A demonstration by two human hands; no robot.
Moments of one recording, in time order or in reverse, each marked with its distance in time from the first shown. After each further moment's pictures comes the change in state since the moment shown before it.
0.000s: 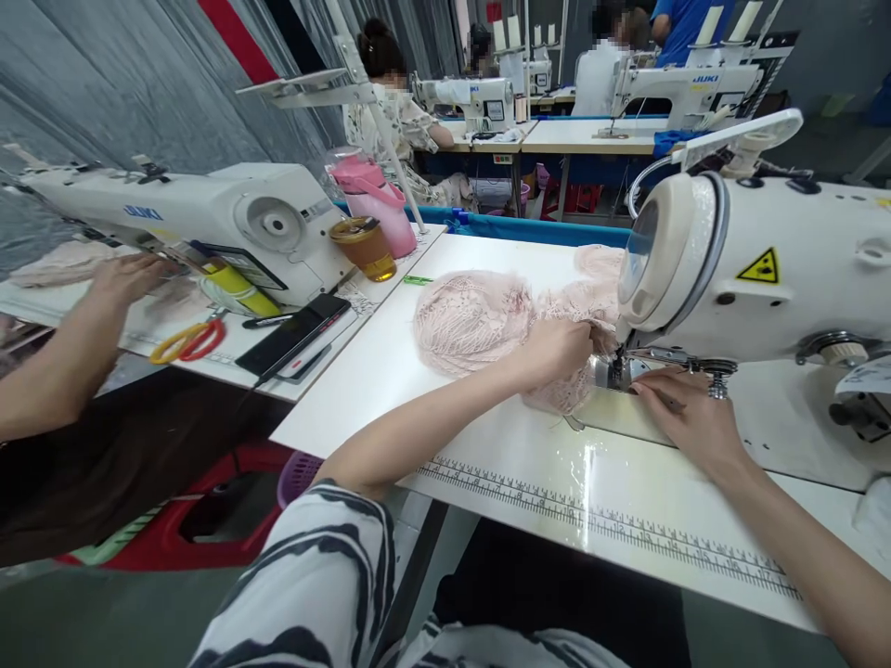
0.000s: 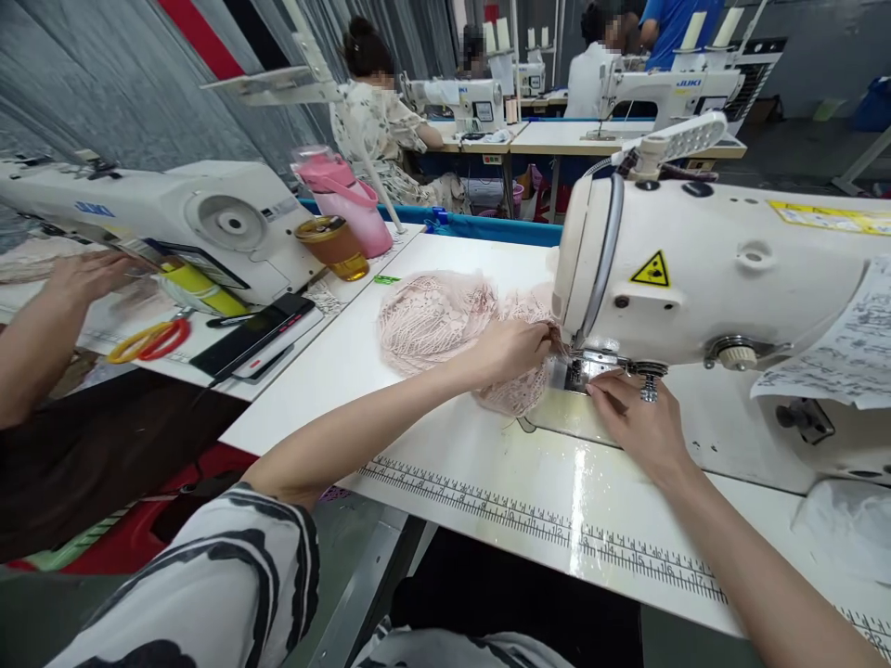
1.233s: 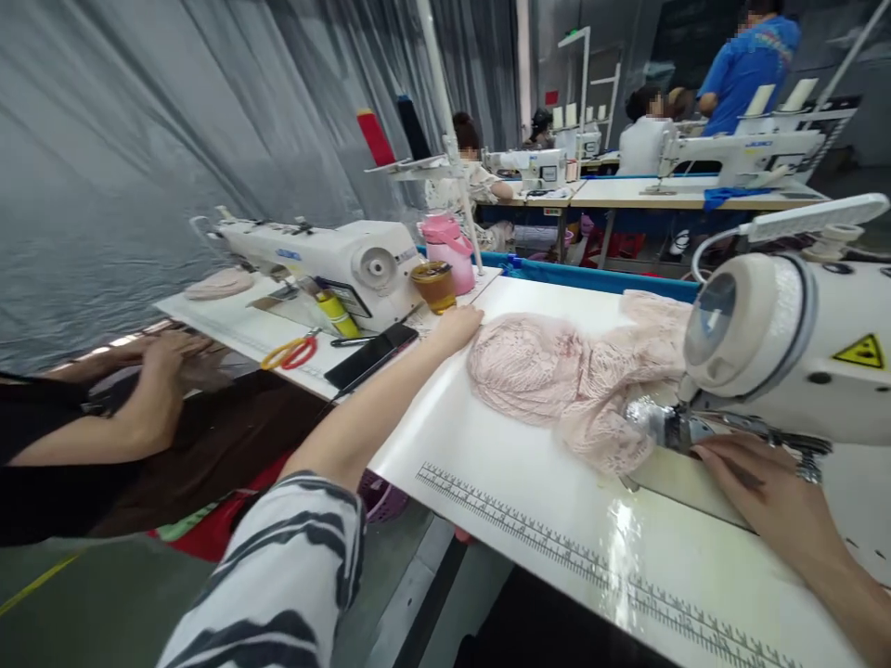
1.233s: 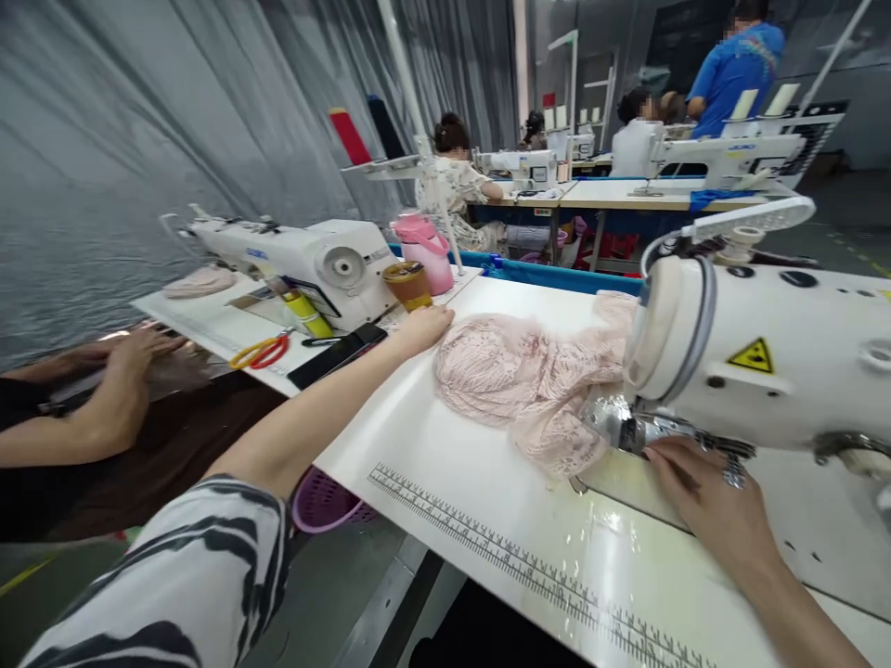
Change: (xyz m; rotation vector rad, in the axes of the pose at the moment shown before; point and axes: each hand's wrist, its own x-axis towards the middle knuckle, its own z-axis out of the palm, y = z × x) left_hand -0.076 -0.220 -0.036 0.152 -0.019 -0.607; right_hand -0.007 0.007 0.011 0.108 -0.041 0.052
